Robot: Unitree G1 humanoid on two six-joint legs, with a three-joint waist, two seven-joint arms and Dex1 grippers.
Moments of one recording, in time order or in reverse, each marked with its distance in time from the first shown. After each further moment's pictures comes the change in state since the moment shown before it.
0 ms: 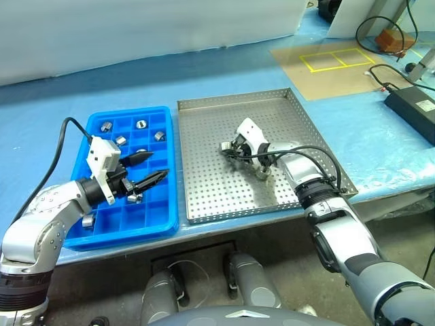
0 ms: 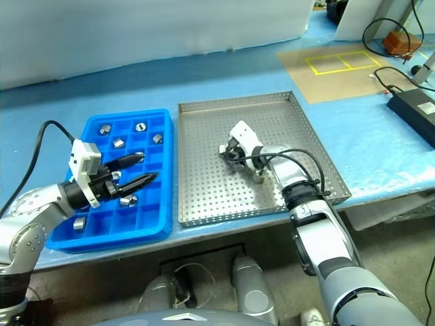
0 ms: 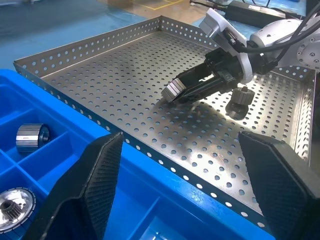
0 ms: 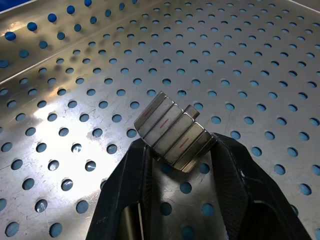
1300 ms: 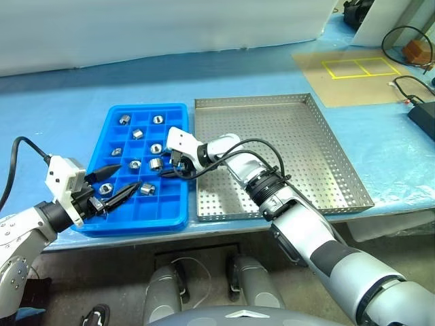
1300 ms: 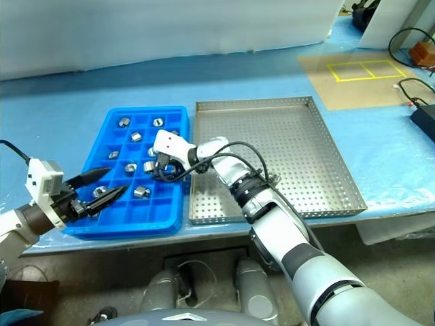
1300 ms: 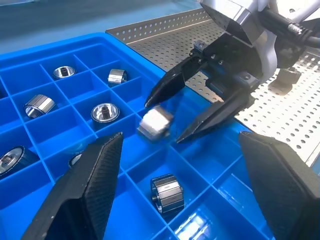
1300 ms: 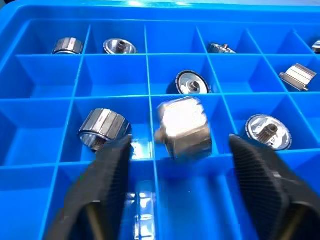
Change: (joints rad) left arm 0.267 0.021 0.233 -0.145 -0.041 -0.011 0.040; right arm -0.168 0.305 0.207 0.064 -0.056 -0.120 0.173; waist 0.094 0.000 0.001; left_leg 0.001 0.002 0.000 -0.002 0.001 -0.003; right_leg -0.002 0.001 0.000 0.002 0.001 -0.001
